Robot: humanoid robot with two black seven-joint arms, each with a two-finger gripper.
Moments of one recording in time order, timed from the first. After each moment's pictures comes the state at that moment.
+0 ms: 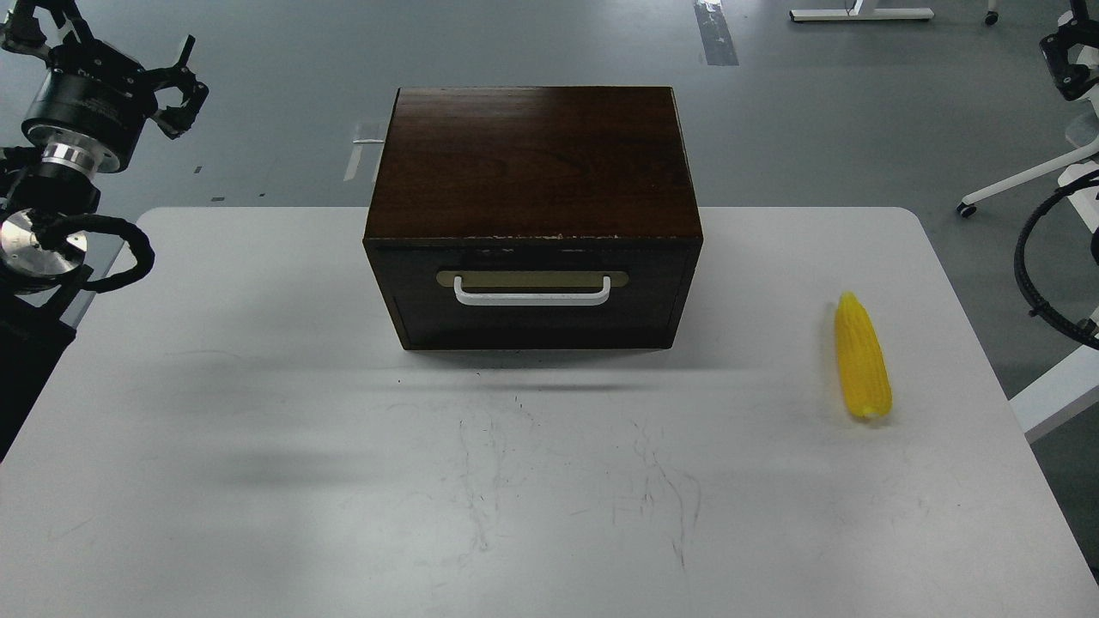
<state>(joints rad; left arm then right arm) -0.92 0.52 -0.69 -0.51 -0.27 -0.49 -0.35 0.99 -0.68 0.46 0.57 0.56 0.49 0.38</state>
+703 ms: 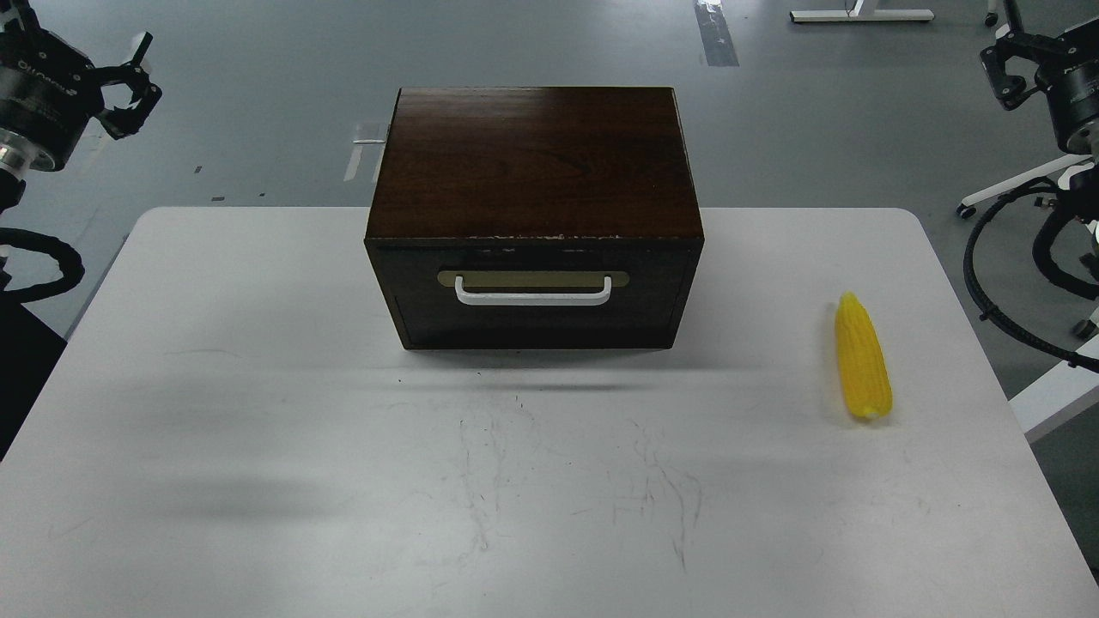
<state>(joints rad) -0.87 0.73 -0.67 -0.75 -0.15 -0.49 -0.35 0.98 -0.60 0.47 0.57 0.56 0.49 0.40</state>
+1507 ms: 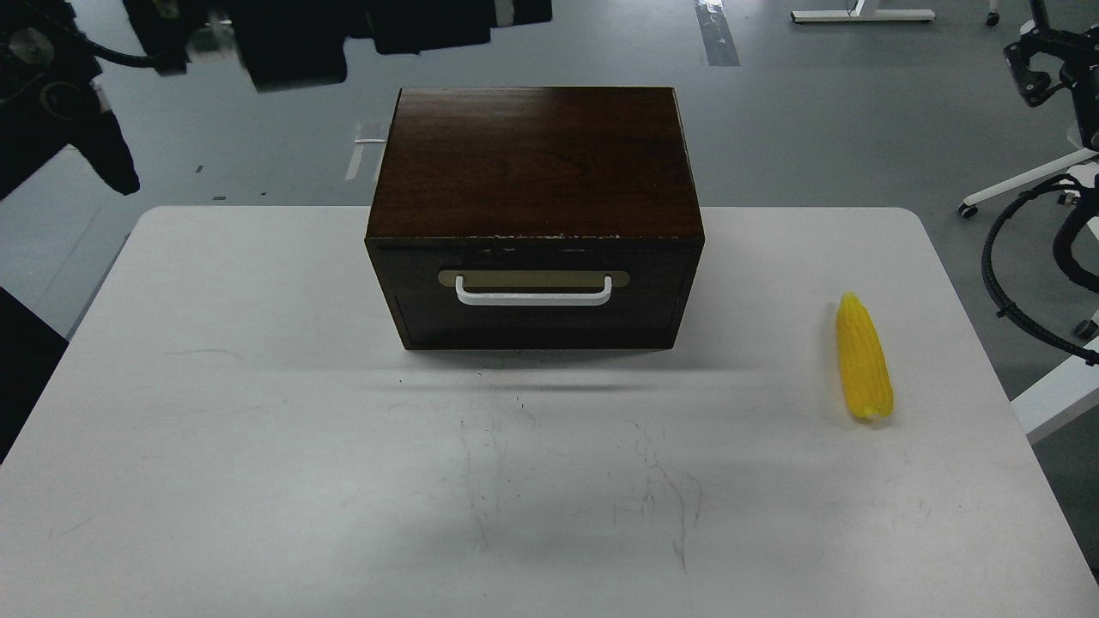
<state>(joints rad) -1.30 0.65 -0.58 -1.45 1.49 -0.49 -0.46 0.99 -0.62 0.48 0.53 0.56 0.49 0.40</state>
